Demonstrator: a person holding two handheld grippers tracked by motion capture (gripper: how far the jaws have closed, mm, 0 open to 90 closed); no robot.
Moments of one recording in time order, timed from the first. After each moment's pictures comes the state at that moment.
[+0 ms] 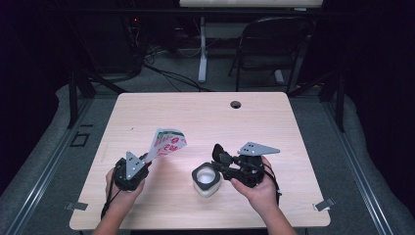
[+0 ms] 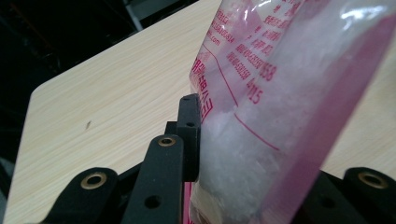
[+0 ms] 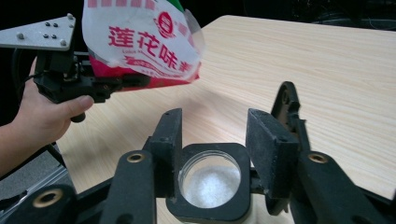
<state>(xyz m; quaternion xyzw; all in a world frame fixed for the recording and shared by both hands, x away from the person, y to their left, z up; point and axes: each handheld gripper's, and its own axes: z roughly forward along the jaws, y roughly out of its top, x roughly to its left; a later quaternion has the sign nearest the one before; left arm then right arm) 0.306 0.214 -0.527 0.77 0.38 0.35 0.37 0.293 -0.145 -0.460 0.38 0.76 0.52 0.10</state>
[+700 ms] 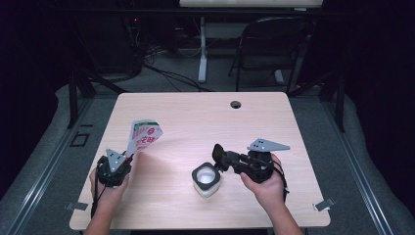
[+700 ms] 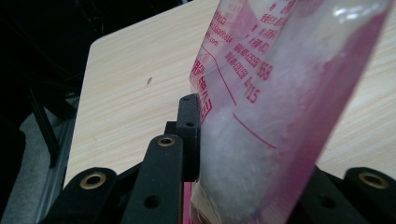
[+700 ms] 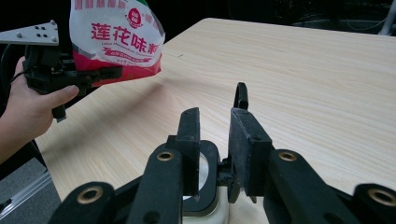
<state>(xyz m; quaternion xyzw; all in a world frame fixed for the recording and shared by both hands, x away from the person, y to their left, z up) 0.319 0.259 -0.539 0.73 0.46 0.37 0.33 0.299 -0.166 -0.456 0.40 0.75 0.52 0.12</state>
